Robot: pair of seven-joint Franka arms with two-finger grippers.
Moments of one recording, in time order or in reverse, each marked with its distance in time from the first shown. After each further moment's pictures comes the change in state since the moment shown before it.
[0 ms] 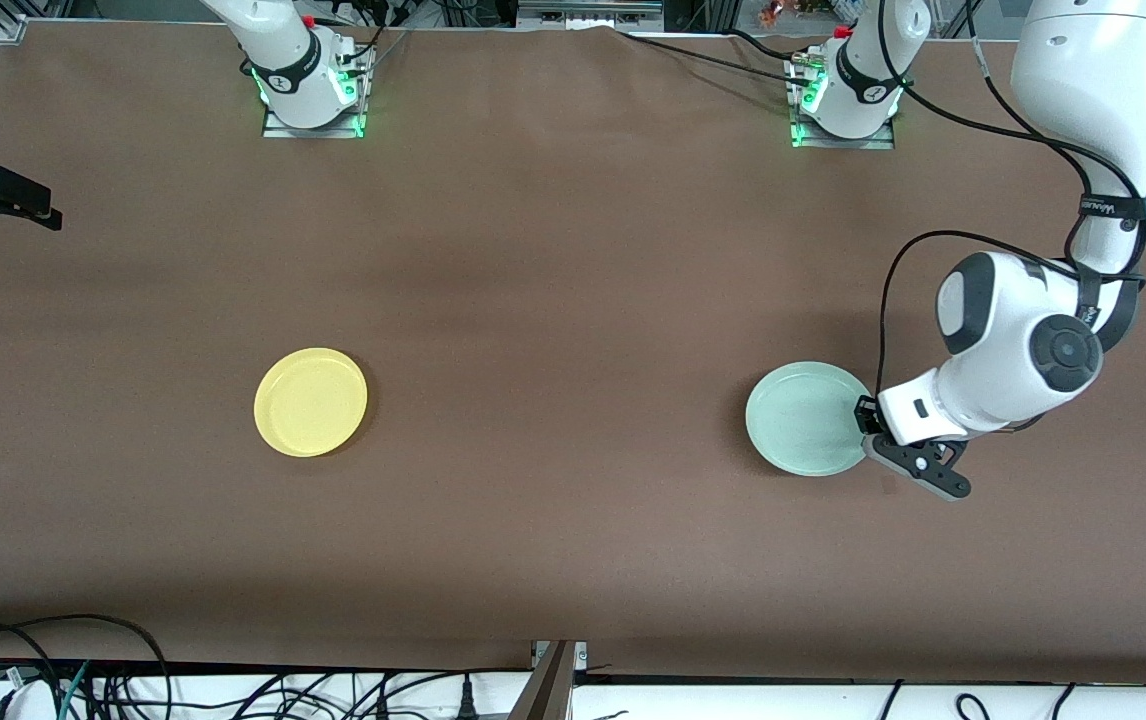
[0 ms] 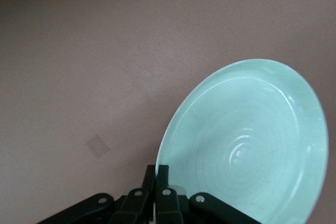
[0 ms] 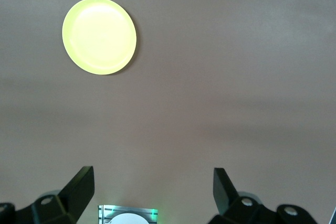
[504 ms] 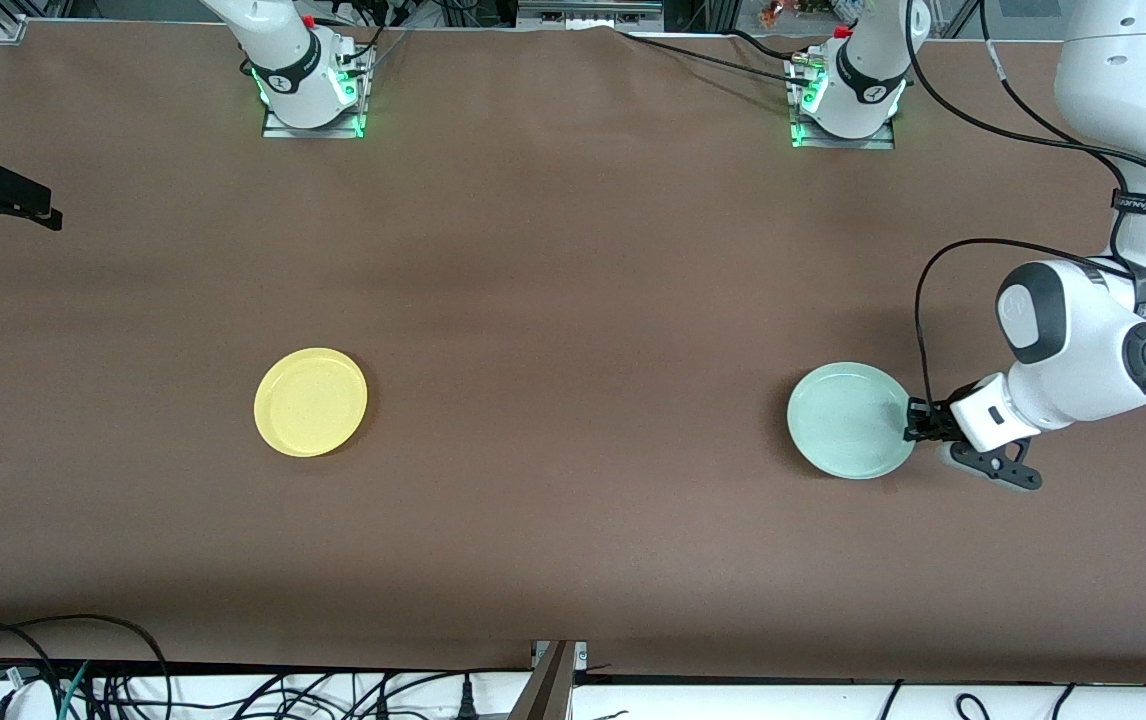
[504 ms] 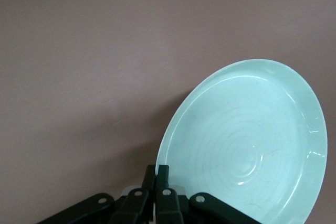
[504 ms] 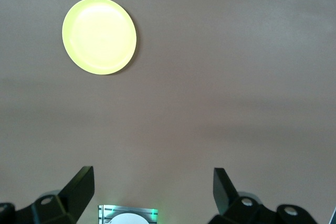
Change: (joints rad) left arm 0.107 -0.008 0.031 -0.060 -0.253 0.003 0.091; right arm 0.000 0.000 0.000 0.000 0.000 0.000 0.000
